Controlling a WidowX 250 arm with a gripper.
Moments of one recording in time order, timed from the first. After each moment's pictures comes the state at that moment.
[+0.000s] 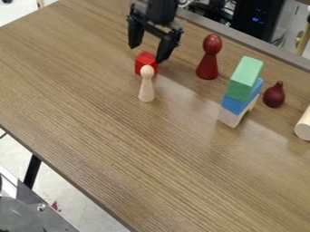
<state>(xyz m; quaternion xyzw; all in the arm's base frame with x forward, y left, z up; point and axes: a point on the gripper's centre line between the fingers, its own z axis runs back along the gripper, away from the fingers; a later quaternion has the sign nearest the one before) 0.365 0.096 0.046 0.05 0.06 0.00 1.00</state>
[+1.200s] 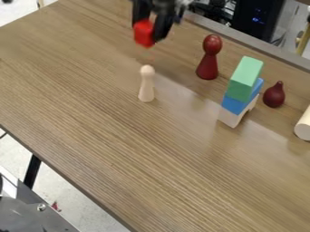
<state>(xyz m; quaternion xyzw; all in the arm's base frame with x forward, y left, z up) 0.363 0.081 0.105 0.05 0.07 -0.03 1.00</state>
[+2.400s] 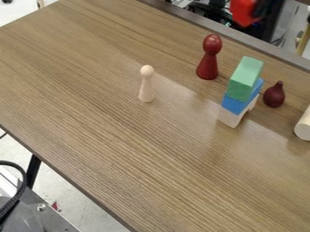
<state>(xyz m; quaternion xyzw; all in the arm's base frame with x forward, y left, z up) 0.370 -0.055 0.170 0.05 0.04 -0.17 0.98</state>
